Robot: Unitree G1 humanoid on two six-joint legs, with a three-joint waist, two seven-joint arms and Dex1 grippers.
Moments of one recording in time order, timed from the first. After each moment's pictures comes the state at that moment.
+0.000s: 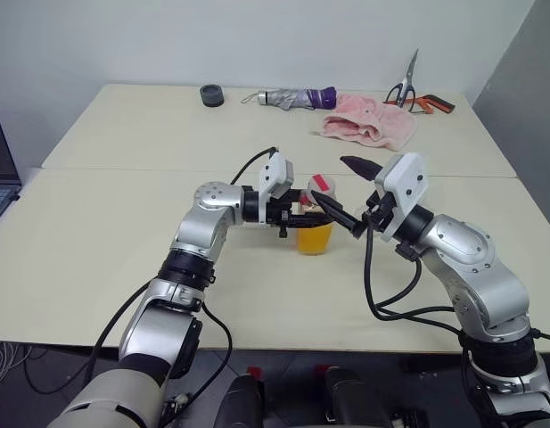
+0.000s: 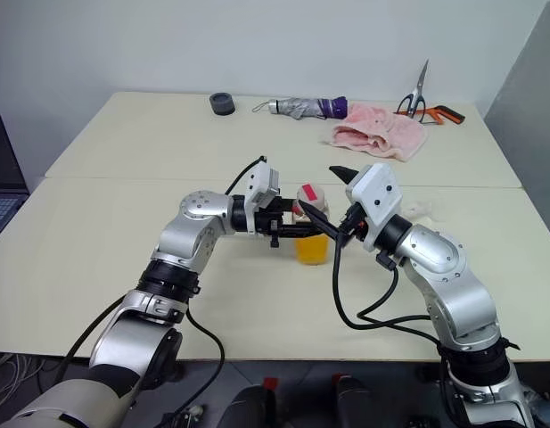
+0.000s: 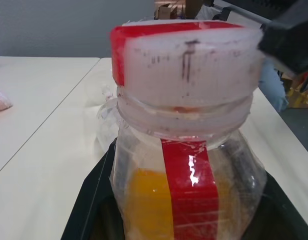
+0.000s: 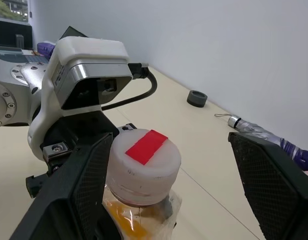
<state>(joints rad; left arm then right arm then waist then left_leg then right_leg) -0.86 0.30 -0.15 0.46 -0.27 0.16 -1.30 -0.44 -0.45 0.09 -0.53 0.31 0.52 0.49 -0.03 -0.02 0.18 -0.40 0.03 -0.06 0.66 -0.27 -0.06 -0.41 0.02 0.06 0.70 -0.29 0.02</state>
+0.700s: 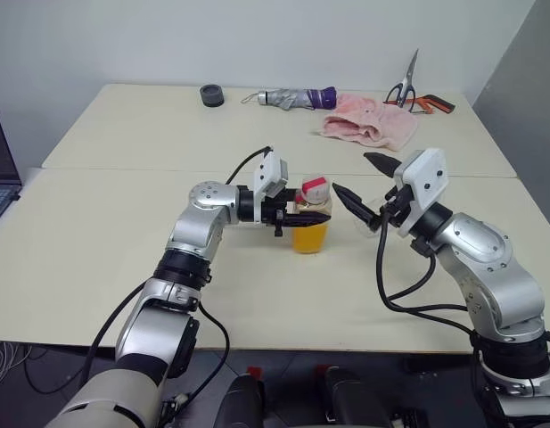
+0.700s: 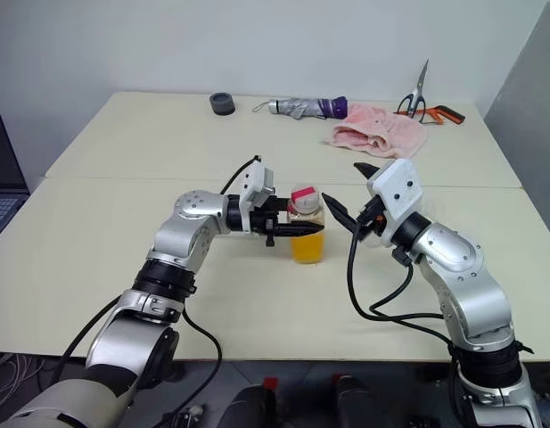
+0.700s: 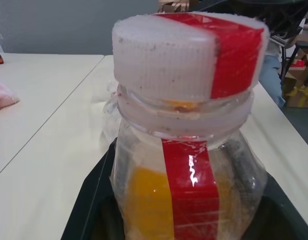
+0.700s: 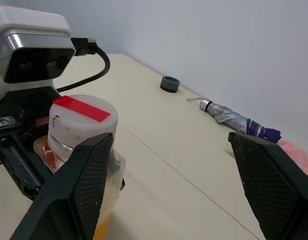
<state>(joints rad) -0.86 0.32 -0.14 0.48 -0.27 0.15 -1.30 -0.42 -0.47 0.02 -0.51 0.30 0.54 0.47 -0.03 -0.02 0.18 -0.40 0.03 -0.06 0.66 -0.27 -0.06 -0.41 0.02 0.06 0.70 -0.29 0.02</state>
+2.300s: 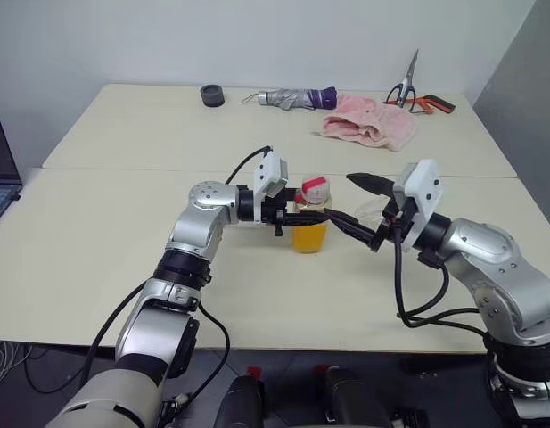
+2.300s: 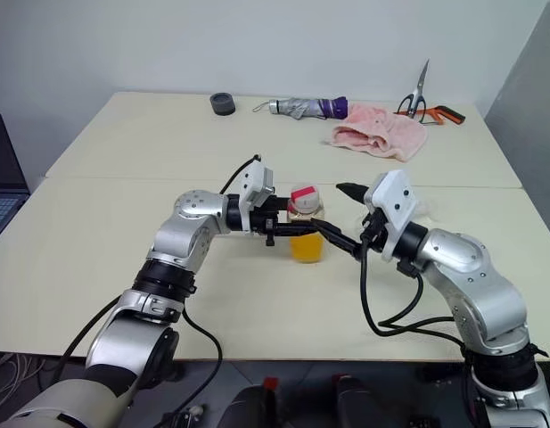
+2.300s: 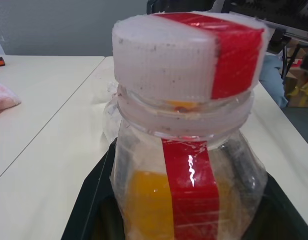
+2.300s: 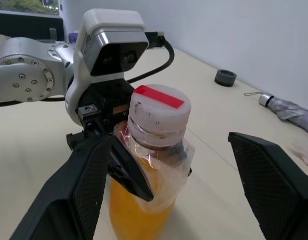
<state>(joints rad) -0.86 0.32 -0.14 0.47 -0.27 0.15 -1.30 -0.41 -0.54 0.03 -0.53 0.46 0.59 0.61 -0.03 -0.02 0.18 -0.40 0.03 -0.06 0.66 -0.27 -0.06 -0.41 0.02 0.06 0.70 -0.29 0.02</state>
